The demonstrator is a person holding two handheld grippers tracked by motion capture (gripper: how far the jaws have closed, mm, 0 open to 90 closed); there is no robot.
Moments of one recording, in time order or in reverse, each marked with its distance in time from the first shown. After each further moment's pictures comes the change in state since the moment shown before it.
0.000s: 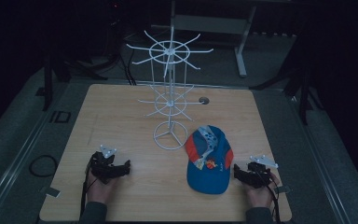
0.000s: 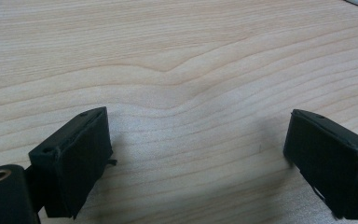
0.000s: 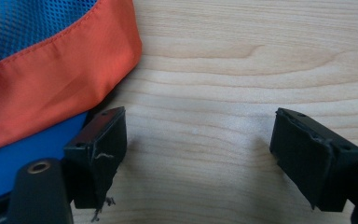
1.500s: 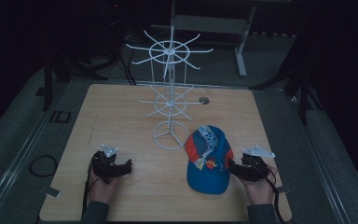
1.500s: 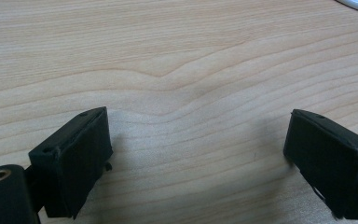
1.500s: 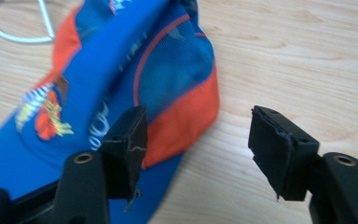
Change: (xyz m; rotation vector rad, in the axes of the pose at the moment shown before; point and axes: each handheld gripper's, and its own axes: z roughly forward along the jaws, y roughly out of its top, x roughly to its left) left arm -0.004 0.003 0.003 0.002 0.007 -0.007; right arm 0.036 0.050 -0.049 -0.004 0.120 -0.163
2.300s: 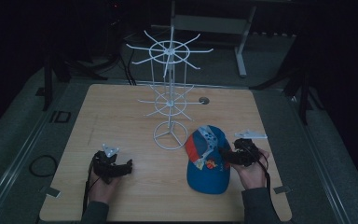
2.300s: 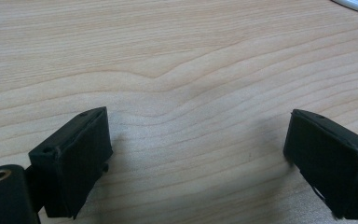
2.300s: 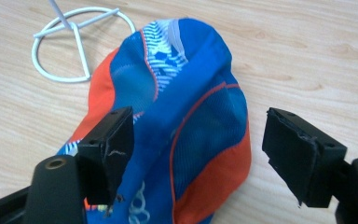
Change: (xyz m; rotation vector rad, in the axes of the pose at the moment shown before) left arm -0.001 0.000 0.000 0.000 -0.011 0.012; right arm 0.007 0.047 0.016 0.011 0.096 -0.002
